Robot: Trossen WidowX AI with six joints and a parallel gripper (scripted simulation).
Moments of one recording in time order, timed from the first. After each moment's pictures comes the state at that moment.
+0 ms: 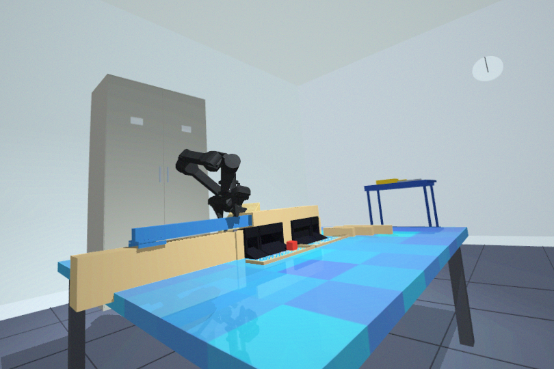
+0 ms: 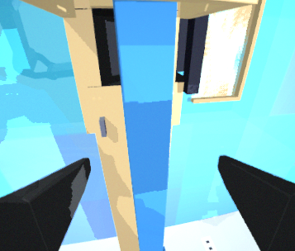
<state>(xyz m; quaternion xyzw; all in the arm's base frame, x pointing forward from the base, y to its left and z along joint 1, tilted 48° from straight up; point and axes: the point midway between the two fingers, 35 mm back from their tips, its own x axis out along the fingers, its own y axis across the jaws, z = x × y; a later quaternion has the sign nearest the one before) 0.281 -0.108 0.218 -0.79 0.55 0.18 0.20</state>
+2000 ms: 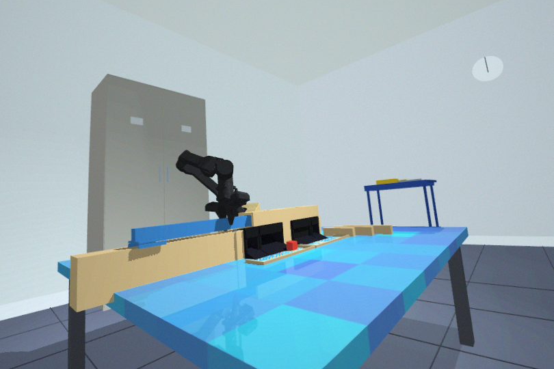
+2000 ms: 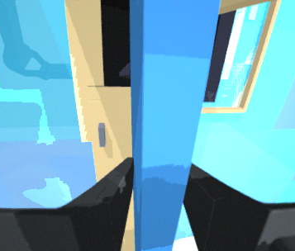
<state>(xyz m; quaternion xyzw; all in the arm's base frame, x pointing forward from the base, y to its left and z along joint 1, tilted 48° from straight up) 0.285 -0.128 0.208 -0.80 0.52 0.21 0.19</state>
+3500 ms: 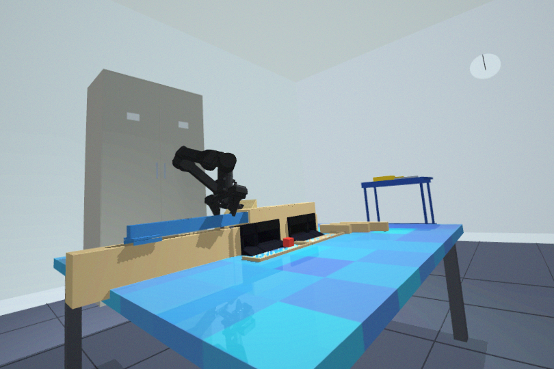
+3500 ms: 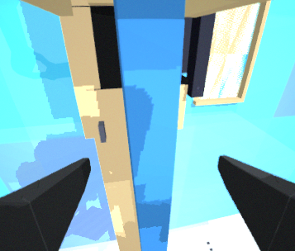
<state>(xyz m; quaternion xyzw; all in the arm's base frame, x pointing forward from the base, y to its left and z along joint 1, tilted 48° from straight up) 0.282 -0.114 0.213 -0.79 0.55 0.18 0.20</state>
